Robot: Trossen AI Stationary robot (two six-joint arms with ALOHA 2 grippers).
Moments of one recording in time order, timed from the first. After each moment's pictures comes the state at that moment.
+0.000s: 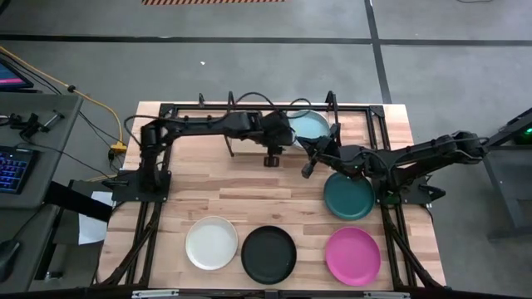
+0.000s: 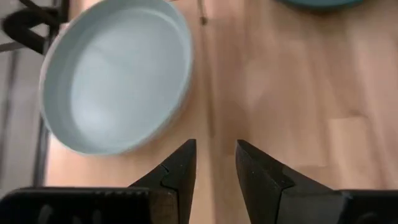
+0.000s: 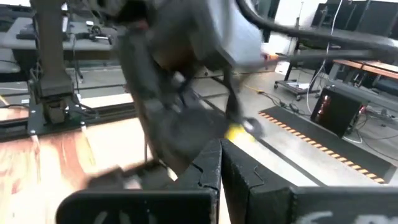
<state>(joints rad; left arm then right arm) 0.23 1.96 1.67 -0.65 0.00 0.37 0.12 1.17 0.75 0.28 0.72 -0.03</state>
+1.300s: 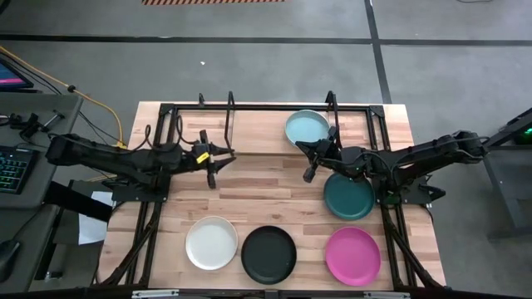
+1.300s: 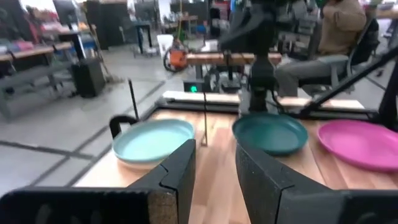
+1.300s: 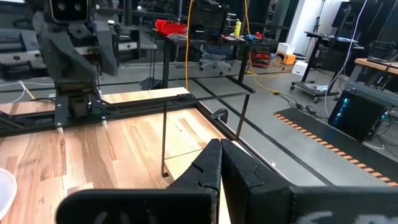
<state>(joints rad) -0.07 0.86 0.45 0.33 -0.33 0.03 0.14 1.16 0.75 0.26 0.67 -0.03</state>
